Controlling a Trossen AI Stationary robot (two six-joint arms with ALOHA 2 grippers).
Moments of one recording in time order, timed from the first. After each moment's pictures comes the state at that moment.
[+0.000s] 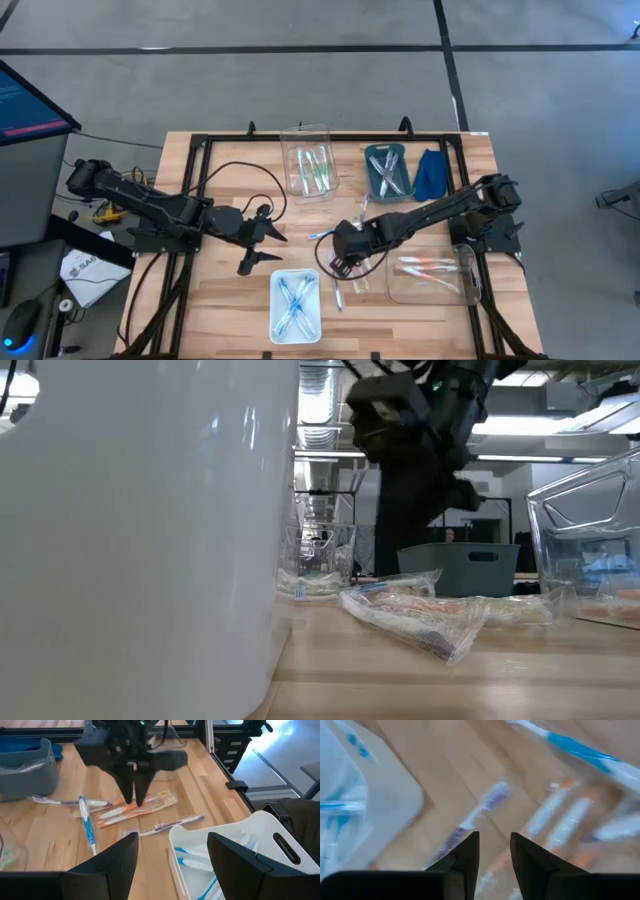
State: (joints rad) left arm -0.30 1.05 0.68 -0.09 -0.08 -0.09; right arm 0.25 1.80 1.21 -0.55 0.10 0.94
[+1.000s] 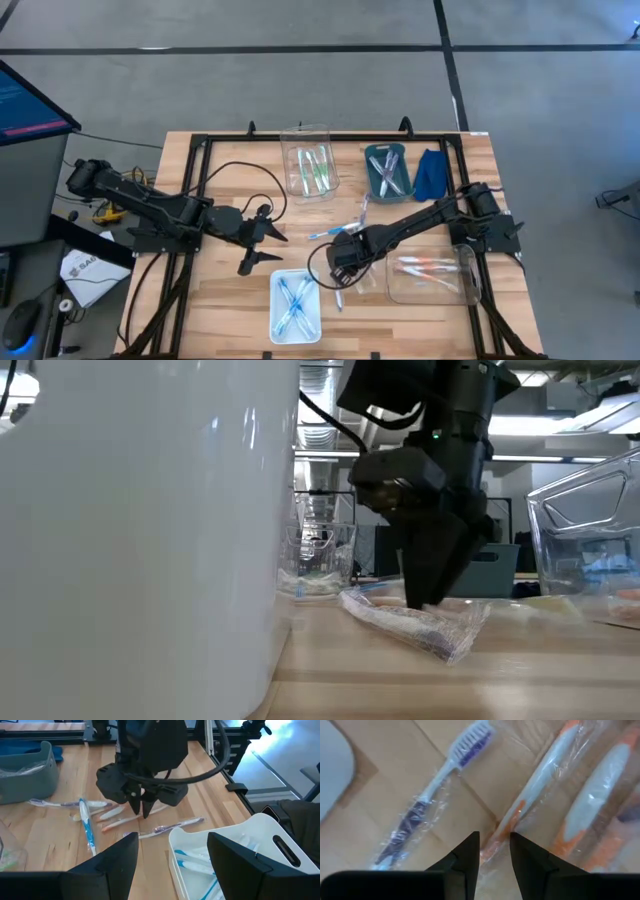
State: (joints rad) left arm -0.30 1.05 0.67 -0.08 -0.08 -0.09; right arm 0.27 1.97 1.27 -0.66 0.05 0.99
